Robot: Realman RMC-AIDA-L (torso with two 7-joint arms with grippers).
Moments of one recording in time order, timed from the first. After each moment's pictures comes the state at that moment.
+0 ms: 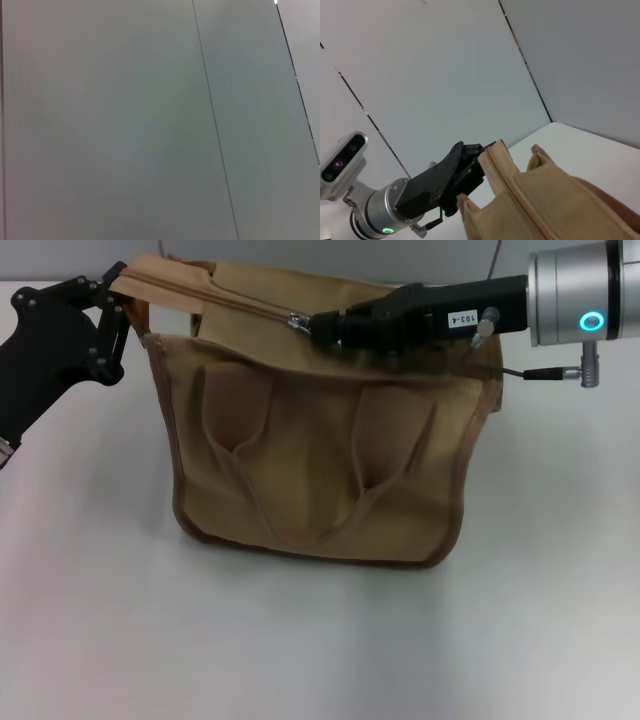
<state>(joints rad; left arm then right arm) -0.45 -2.07 0.51 0.33 1.43 1.58 -0.60 0.80 2.04 -1.12 -0.74 -1.74 -1.38 1.95</state>
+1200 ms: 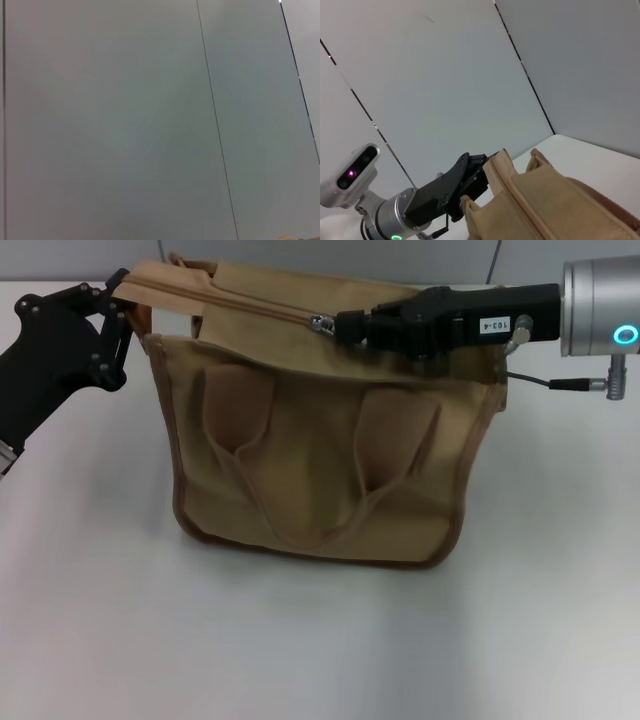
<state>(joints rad) -0.45 -2.07 0.52 0.31 1.43 1.58 -0.60 0.75 2.04 -1.04 -0.74 -1.73 -1.44 1.89</state>
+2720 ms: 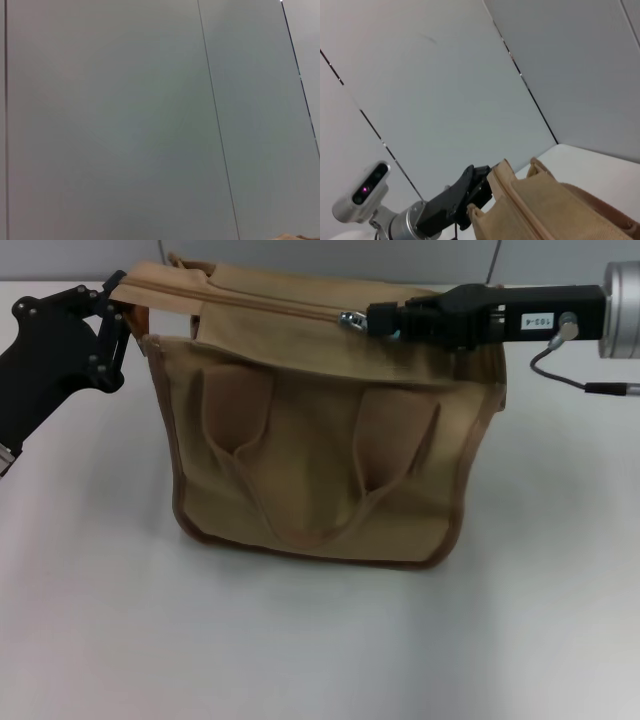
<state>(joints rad) -0.44 -2.07 0.51 0.31 1.43 1.58 -0.60 0.72 2.03 -0.95 -0.74 -1.74 -1.53 1.90</state>
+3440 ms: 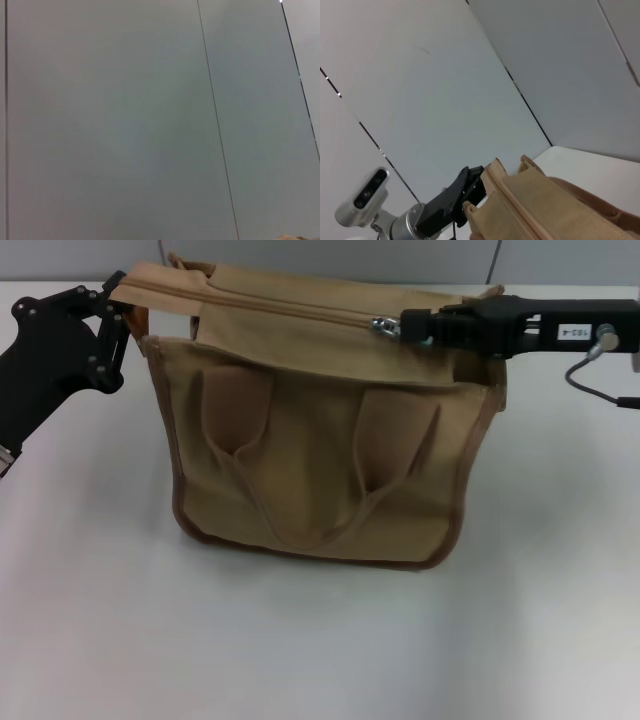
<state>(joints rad) -0.44 -2.07 0.51 0.31 1.43 1.58 -0.60 0.68 2.02 -0.90 -0.74 -1.74 -1.57 1.91</state>
